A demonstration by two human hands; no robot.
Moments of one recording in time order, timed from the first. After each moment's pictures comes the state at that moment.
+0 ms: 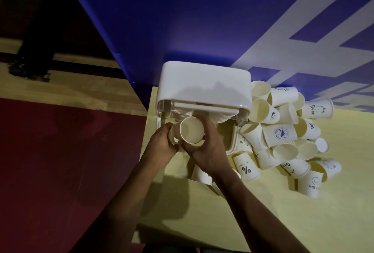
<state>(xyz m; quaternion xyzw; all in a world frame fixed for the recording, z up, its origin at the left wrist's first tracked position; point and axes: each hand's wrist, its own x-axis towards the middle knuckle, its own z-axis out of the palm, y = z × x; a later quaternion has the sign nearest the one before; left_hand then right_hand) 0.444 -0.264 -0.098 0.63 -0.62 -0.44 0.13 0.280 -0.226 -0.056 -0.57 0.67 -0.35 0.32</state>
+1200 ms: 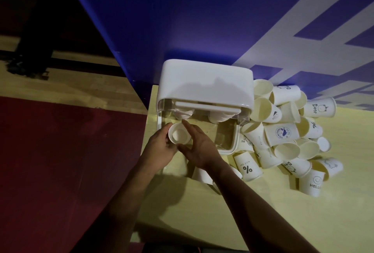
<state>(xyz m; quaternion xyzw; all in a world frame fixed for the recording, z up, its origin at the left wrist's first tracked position) 0.449 -0.260 -0.088 0.61 -0.58 -0.52 0.16 0.284 -0.239 -0.092 -0.61 0.66 -0.14 0.41</state>
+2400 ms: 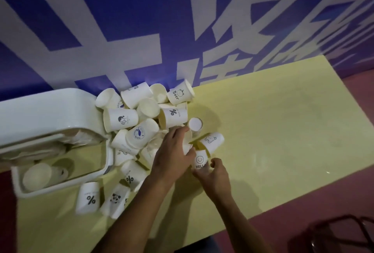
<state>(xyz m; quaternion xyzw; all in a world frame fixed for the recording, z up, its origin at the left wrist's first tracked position) 0.055 -0.151 -0.046 0.42 -0.82 -0.38 0.10 -0.045 -0.017 -0.100 -0.14 0.88 -0.24 0.39</state>
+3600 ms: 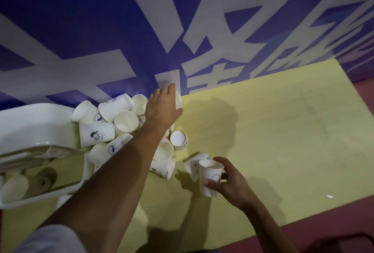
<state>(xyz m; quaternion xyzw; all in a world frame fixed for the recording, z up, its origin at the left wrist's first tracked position) -0.088 -0.284 -0.056 0.47 -0.88 -0.08 -0.06 -0.186 0.009 -0.089 -0.26 0.74 -0.33 0.52</state>
